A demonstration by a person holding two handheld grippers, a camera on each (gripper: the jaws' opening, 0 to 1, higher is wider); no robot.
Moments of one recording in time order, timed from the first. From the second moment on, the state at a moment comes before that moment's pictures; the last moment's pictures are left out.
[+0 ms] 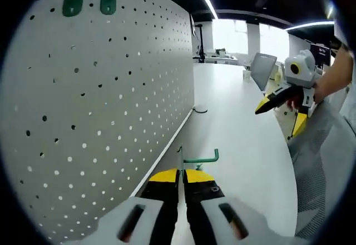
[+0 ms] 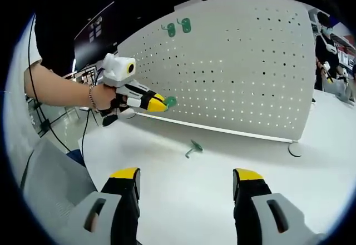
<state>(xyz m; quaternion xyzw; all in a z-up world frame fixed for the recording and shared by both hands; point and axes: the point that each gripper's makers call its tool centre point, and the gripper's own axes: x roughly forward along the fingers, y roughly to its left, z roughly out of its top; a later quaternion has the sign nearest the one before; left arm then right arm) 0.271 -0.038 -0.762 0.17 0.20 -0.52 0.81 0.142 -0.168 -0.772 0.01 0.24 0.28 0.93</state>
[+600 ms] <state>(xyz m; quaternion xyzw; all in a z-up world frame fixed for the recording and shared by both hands) 0.256 -0.026 -0.725 0.15 0.14 -0.50 0.84 0.140 -0.172 -0.770 0.01 0.23 0.28 0.93</state>
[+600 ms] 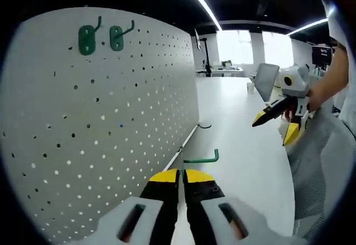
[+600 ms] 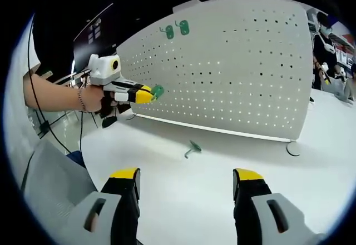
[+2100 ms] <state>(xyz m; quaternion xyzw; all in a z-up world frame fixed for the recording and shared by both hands) 0.199 -0.023 -0.588 0.03 0.01 -0.49 0.87 0.139 -0.171 -0.766 0.02 0.22 0.28 0.93</state>
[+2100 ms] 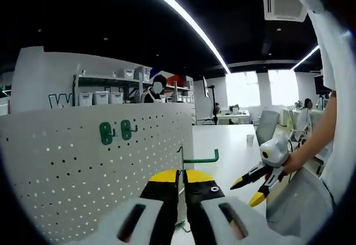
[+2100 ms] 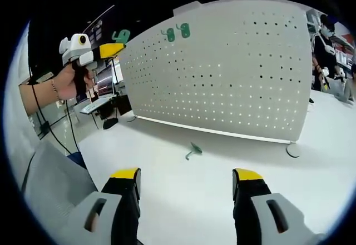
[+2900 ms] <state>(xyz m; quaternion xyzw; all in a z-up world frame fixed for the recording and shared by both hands) 0.200 -0.022 -0.599 0.03 0.02 -0.48 0.88 0.143 -0.161 -0.696 0.05 0.07 0.31 0.95</state>
